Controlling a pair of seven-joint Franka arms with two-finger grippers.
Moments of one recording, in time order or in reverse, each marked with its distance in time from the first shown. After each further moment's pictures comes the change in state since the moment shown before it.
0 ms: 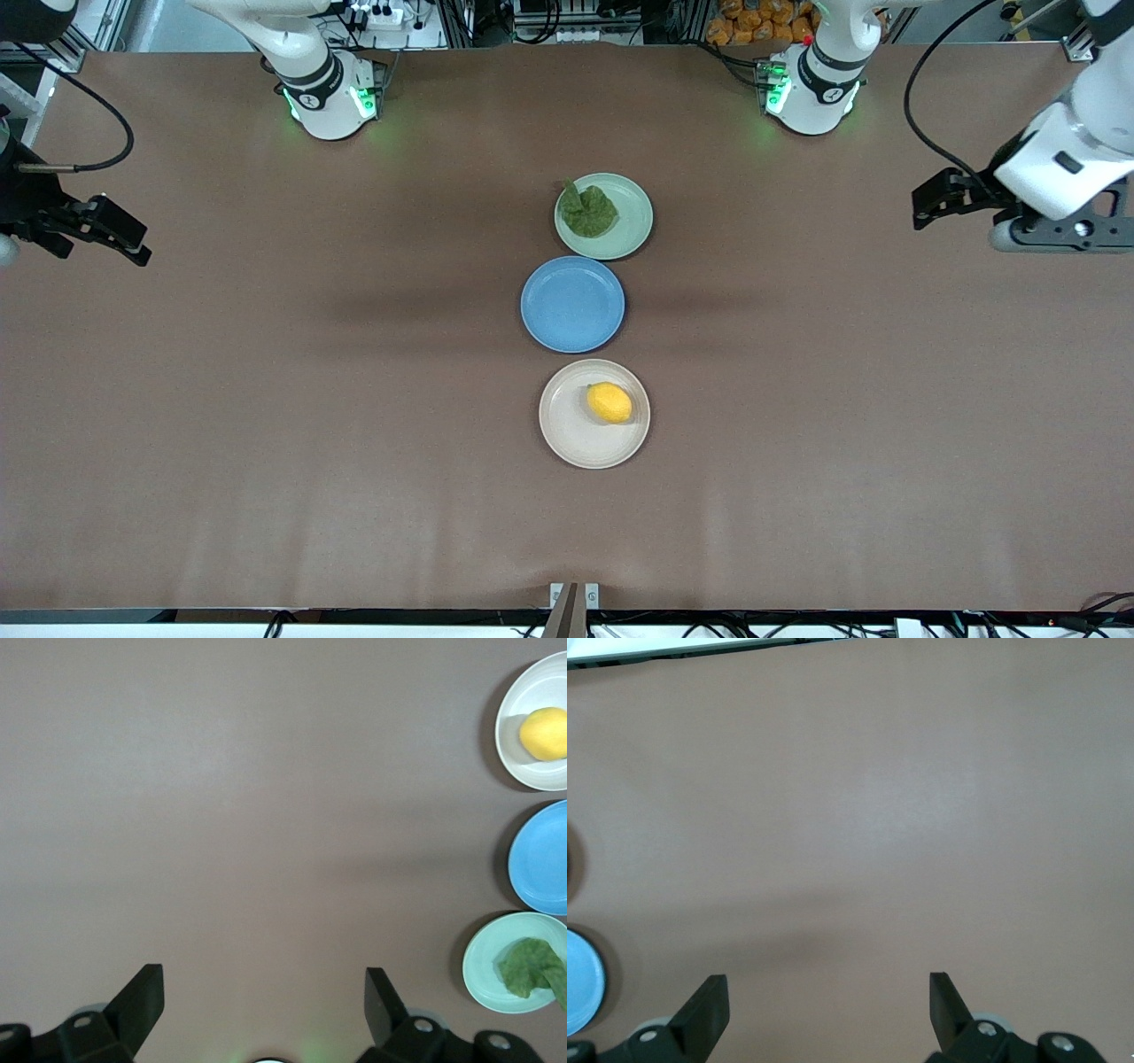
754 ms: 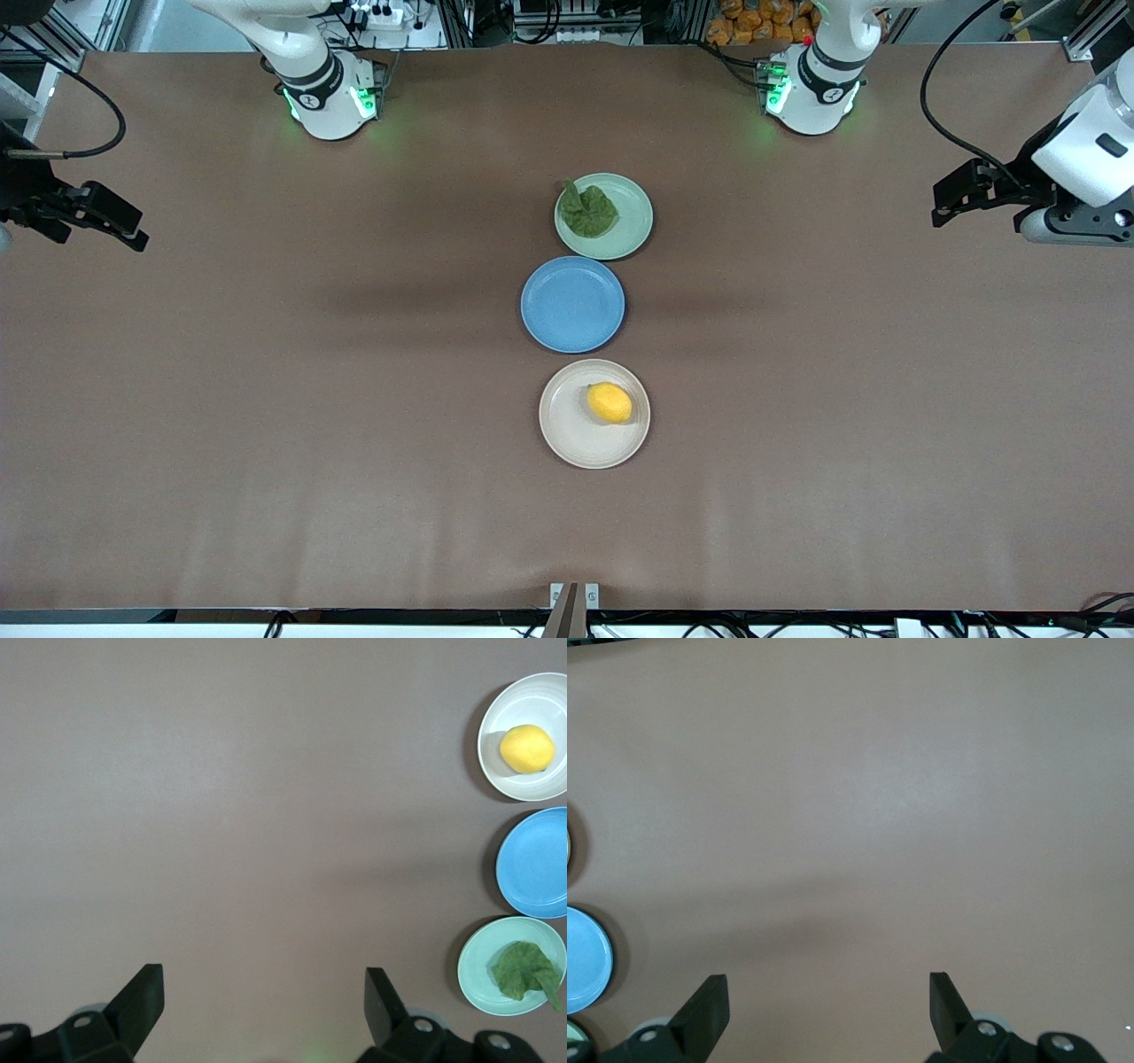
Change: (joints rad) left arm -0.011 0.000 0.008 0.044 -0.008 -0.003 0.015; right arm -0.005 -0.002 0.002 0.023 0.008 -0.074 0.000
